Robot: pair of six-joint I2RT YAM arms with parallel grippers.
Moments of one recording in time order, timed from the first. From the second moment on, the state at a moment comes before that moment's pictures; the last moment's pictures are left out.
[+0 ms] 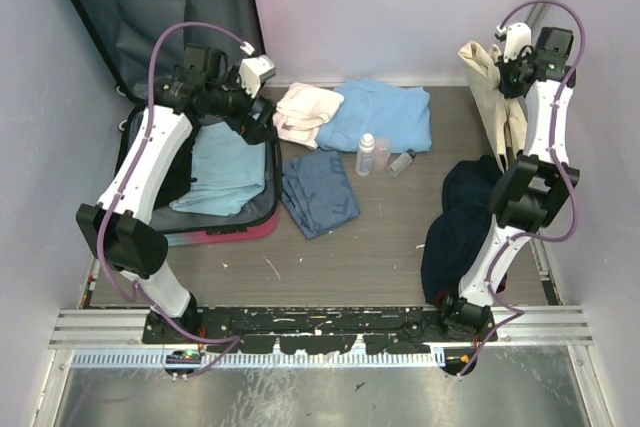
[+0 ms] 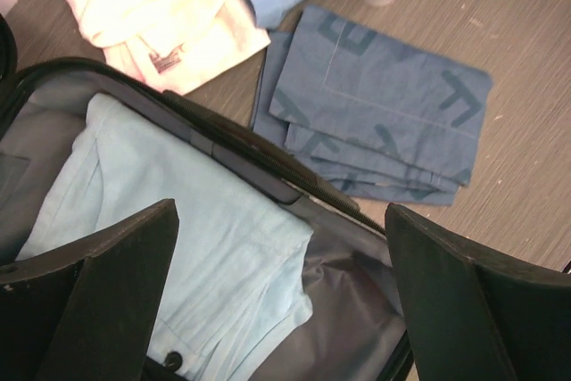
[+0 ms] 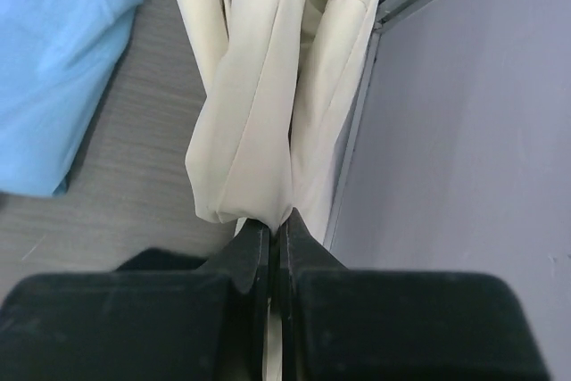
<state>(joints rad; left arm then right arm) -0.29 1.68 1.84 -0.96 0.49 0.44 -0.33 2.09 2.14 -0.73 -0.26 -0.57</state>
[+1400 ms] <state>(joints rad) 0.22 1.32 1.61 -0.79 0.54 -0.11 0.52 1.94 2.41 -0.40 -0.21 -0.56</state>
